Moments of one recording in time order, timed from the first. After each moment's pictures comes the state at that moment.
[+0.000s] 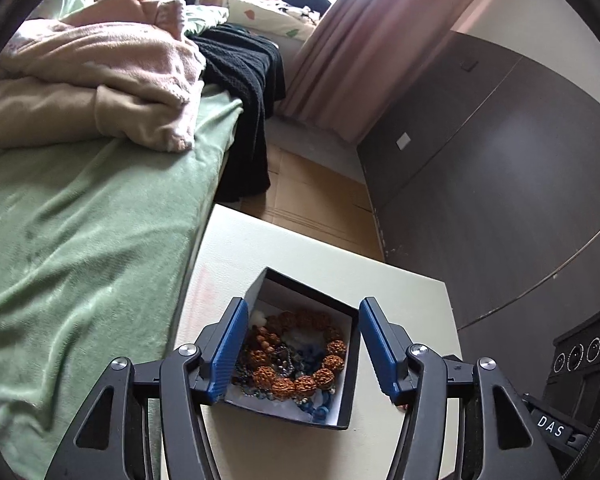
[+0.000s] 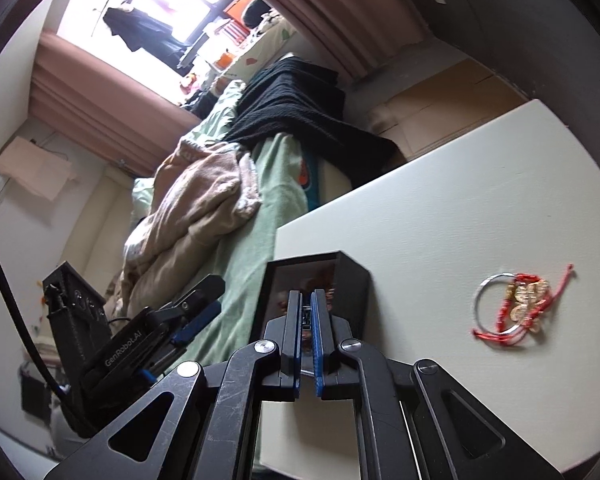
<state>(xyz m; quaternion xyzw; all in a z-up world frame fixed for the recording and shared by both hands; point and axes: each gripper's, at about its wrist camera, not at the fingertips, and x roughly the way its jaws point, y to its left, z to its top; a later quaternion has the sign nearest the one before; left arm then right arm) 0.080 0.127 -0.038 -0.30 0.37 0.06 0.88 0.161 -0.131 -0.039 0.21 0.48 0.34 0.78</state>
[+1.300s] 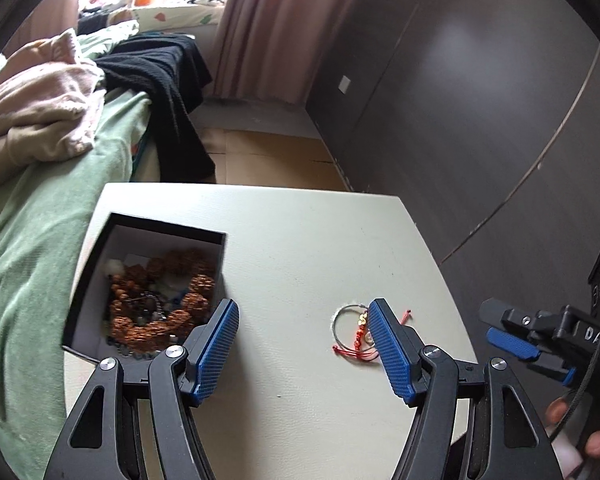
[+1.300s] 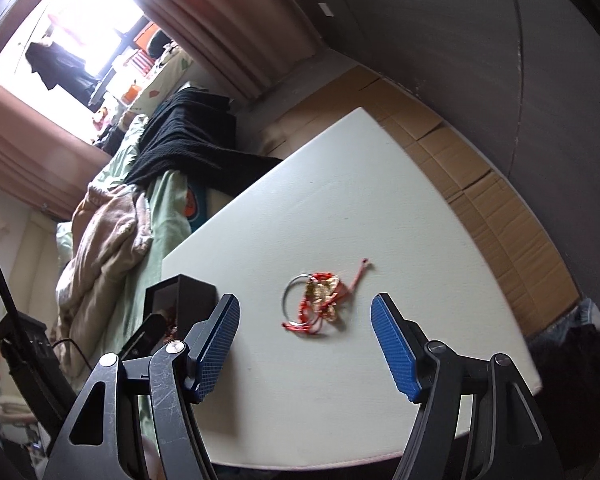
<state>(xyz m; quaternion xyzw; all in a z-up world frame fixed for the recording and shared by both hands) 0.107 -0.015 -0.057 -0.16 0.41 -0.01 0.90 0.165 -0.275 -0.053 0.21 0.51 0.16 0.82</state>
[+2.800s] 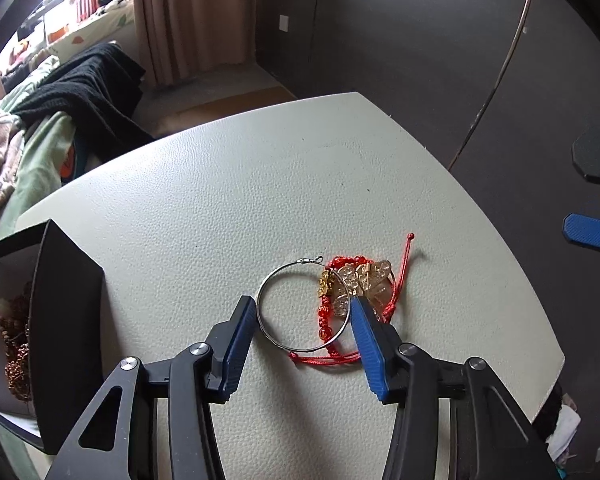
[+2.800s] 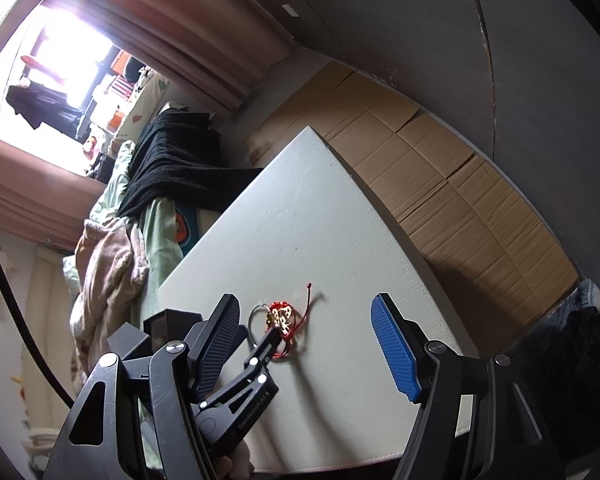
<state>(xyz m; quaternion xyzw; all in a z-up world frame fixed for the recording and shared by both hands) 0.156 -0.097 -0.131 -0.01 0.49 -0.07 0.87 0.188 -0.324 -0.064 0.27 0.52 0.15 0.79</state>
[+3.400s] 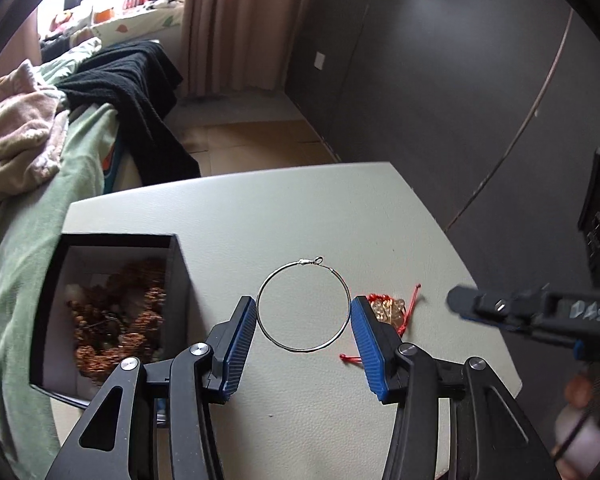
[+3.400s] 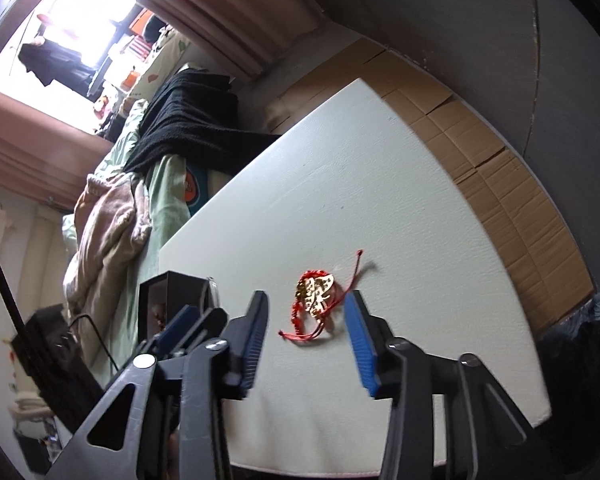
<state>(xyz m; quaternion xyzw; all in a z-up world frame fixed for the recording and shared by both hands) 0.127 -0.033 -0.073 -0.10 0.43 -0.04 0.90 0.190 -0.264 -0.083 0.22 0.55 0.20 0.78</state>
